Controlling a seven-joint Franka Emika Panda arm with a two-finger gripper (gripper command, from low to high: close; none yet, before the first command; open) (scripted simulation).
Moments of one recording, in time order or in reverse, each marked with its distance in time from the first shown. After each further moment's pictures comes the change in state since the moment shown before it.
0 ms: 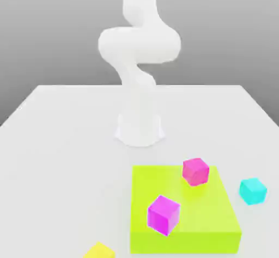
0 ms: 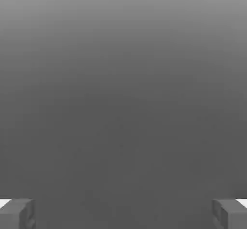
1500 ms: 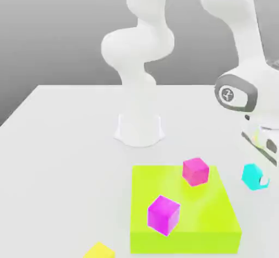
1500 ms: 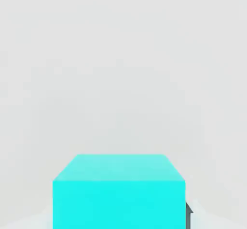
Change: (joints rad) arm 0.550 0.874 0.080 -0.249 -0.043 0.412 -0.920
